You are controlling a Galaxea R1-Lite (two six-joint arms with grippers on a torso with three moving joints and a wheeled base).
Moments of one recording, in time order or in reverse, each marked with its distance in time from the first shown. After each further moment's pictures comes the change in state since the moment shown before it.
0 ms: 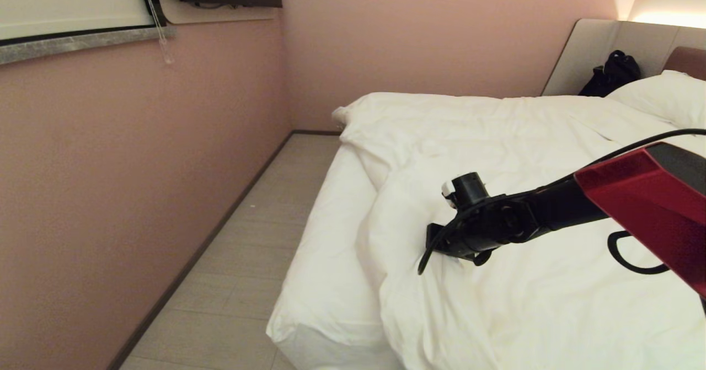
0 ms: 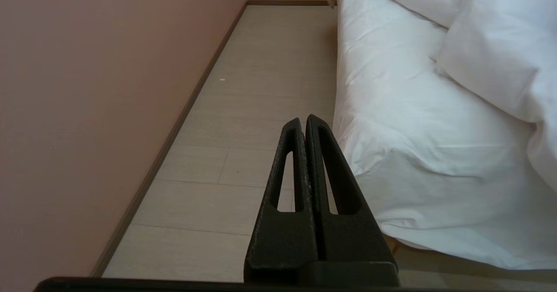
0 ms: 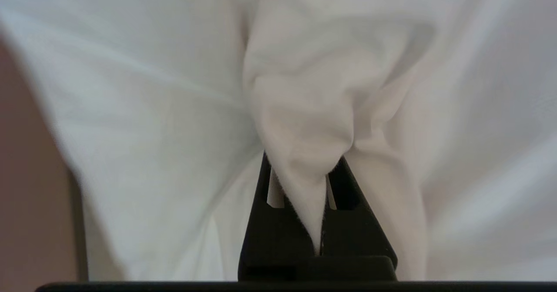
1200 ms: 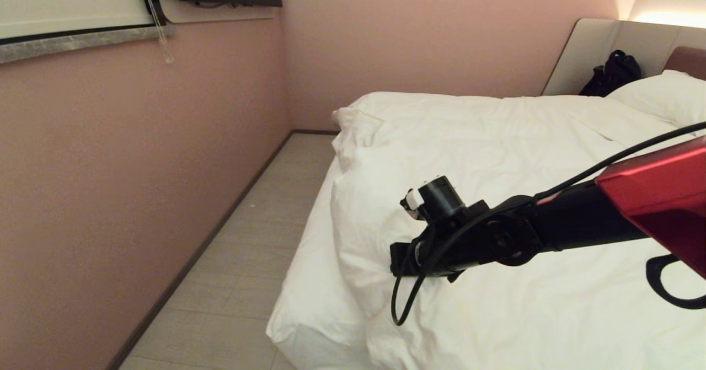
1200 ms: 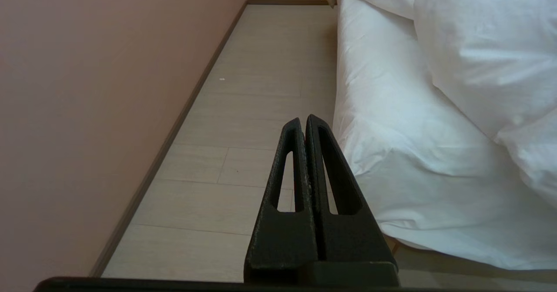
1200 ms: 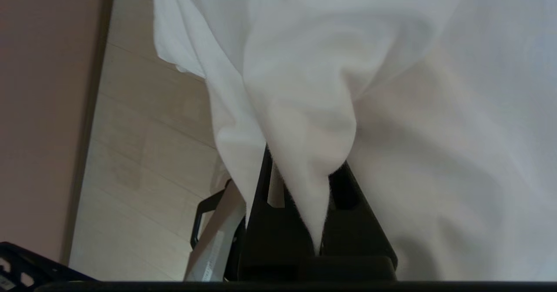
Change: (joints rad) left arm 0.000 0.000 0.000 0.000 0.000 0.000; right arm 0.228 -0.113 0.072 0.053 0.051 -0.047
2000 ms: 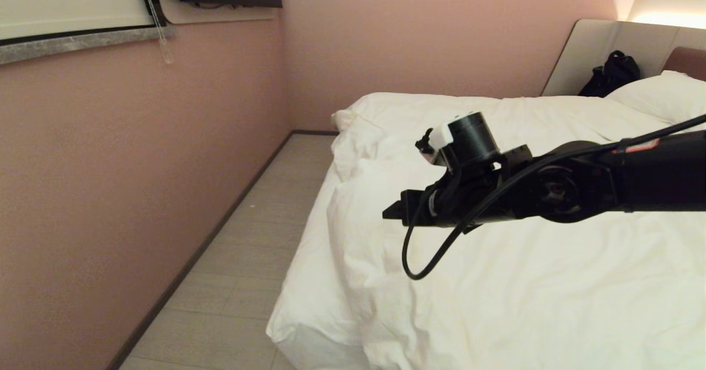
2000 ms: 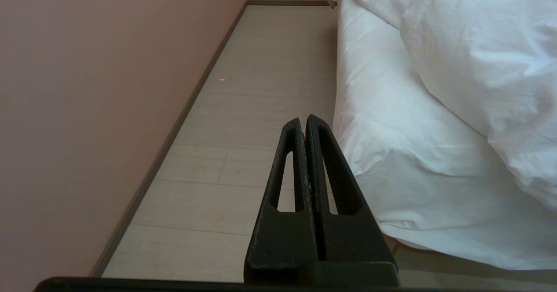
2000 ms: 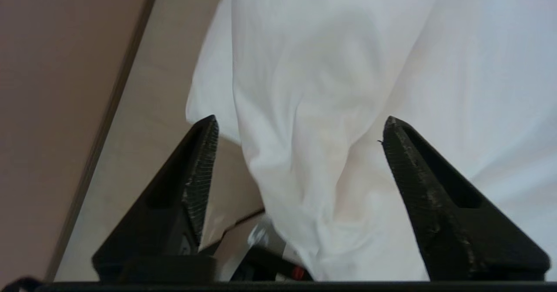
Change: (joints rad) left arm 0.000 0.000 0.000 0.000 0.000 0.000; right arm -0.014 -0.156 -0.150 0.078 -0.135 -0.068
